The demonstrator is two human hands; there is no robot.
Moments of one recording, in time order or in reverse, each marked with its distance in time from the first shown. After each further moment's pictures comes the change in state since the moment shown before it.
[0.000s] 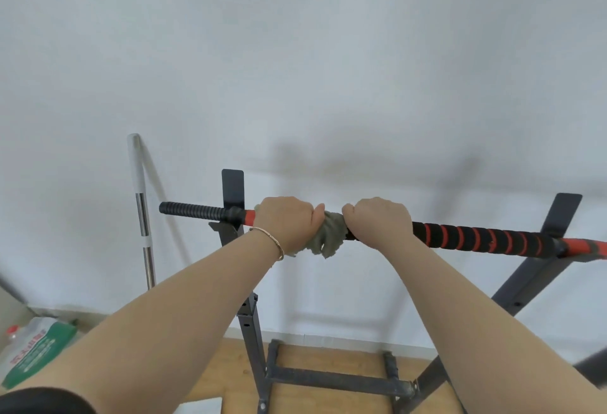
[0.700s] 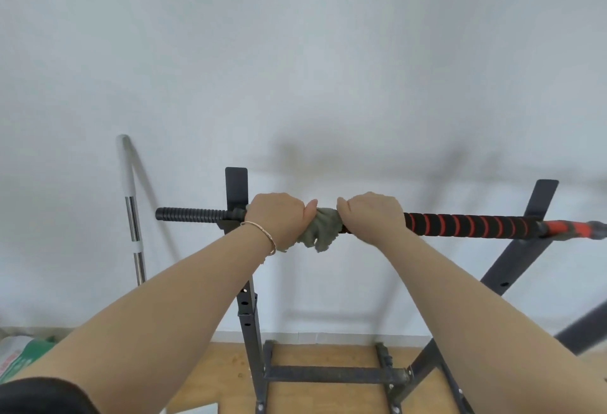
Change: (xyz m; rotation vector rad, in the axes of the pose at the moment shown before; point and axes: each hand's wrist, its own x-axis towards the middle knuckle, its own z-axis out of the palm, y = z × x) left_hand -0.011 -0.028 -0.002 0.008 -0.009 0.051; right_hand -0.005 -0.019 0.004 -0.085 0.159 -0.068
